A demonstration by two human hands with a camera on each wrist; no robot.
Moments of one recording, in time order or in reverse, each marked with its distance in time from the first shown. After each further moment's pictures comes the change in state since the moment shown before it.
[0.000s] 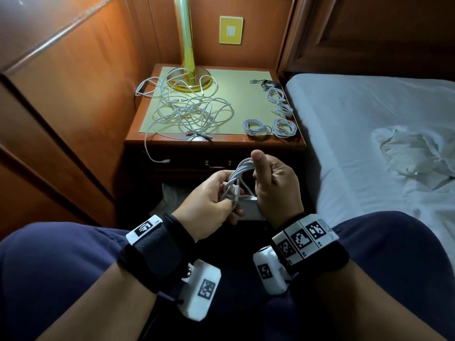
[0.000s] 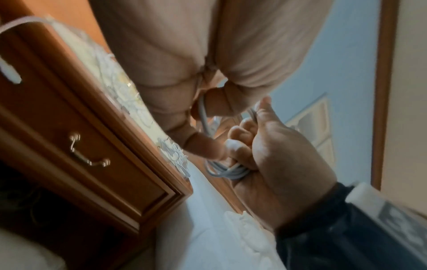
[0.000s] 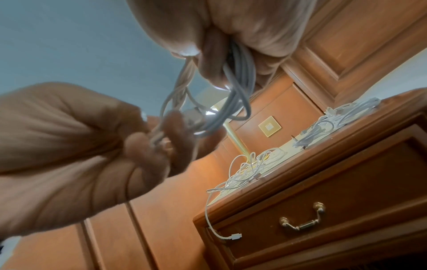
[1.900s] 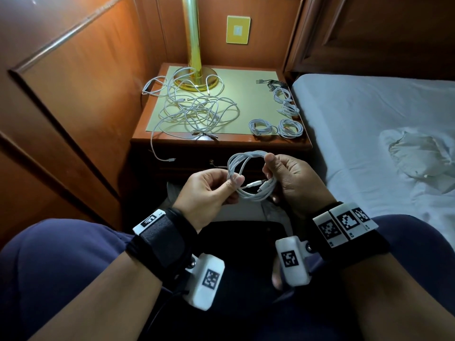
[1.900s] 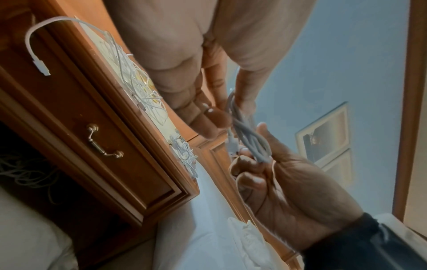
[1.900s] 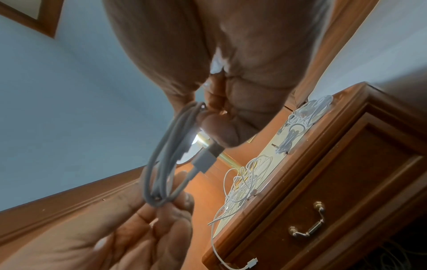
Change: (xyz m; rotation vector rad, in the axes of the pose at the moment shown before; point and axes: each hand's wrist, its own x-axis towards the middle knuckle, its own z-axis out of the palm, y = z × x) left_hand 0.016 -0.015 -0.004 -0.254 0.216 0.110; right_hand 0.019 0.018 -0.022 0.310 -0.237 0.274
